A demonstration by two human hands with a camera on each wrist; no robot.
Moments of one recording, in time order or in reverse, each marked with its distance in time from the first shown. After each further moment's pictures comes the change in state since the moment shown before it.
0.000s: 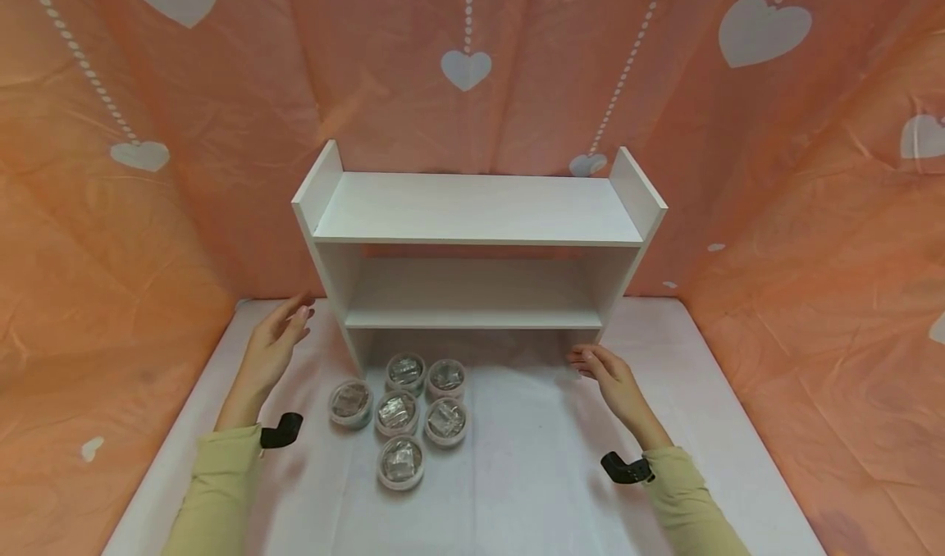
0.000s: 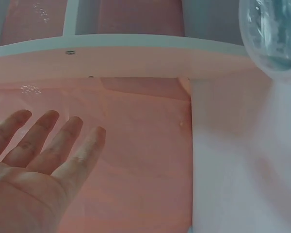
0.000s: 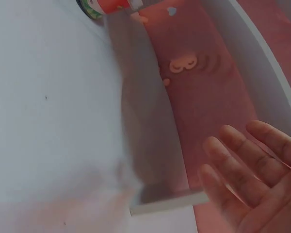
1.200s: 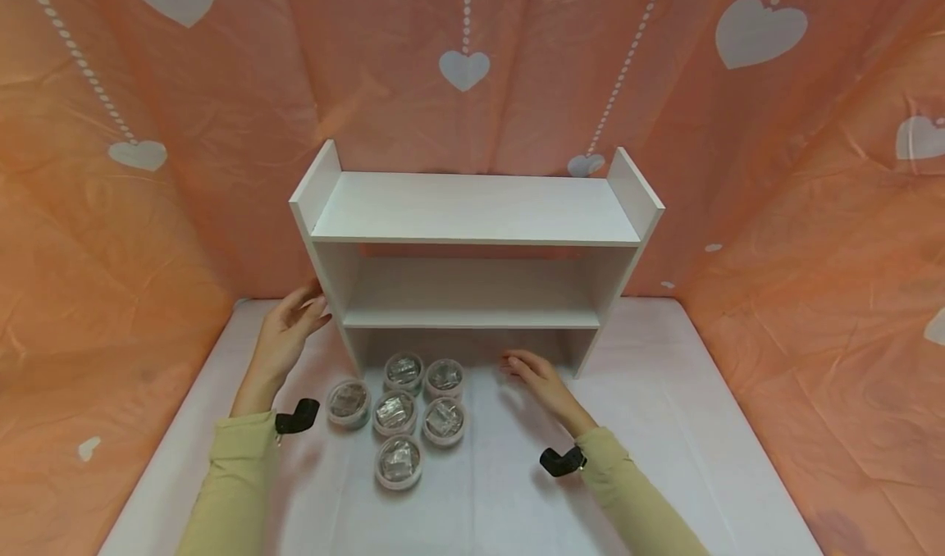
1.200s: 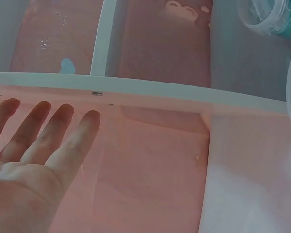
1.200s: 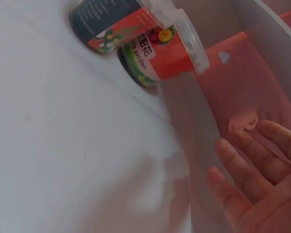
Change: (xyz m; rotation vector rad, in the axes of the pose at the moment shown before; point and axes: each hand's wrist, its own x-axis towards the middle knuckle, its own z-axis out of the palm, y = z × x) left_hand 0.015 0.014 0.018 -0.295 -0.001 0.013; right_hand 0.028 -0.014 0.084 0.237 -0.240 0.050
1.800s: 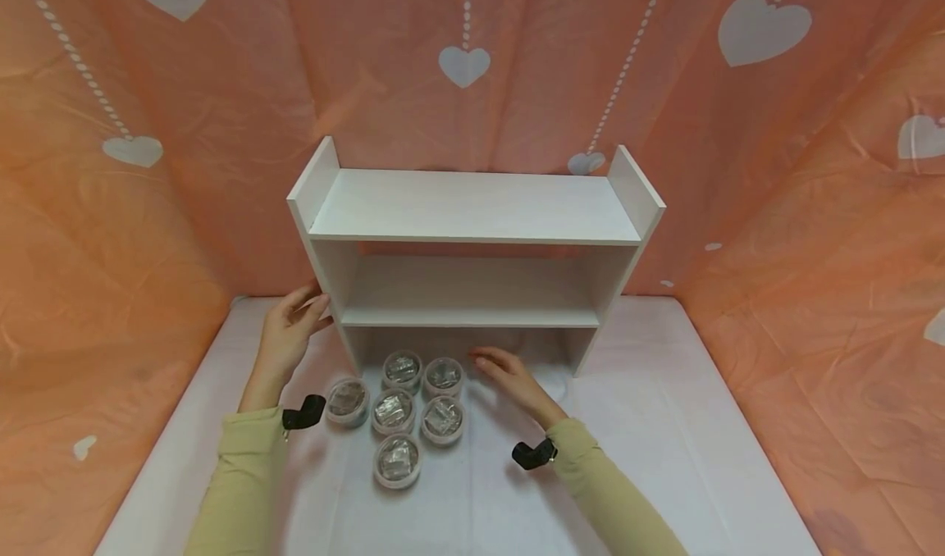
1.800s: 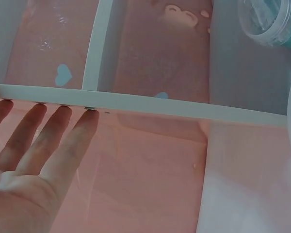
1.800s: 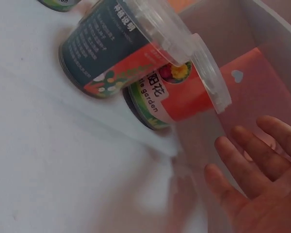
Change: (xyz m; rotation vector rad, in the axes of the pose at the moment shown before) left_hand 0.002 -0.002 0.008 0.066 0.057 -0.043; right_hand 0.021 -0.007 0.031 -0.144 -0.047 0.023
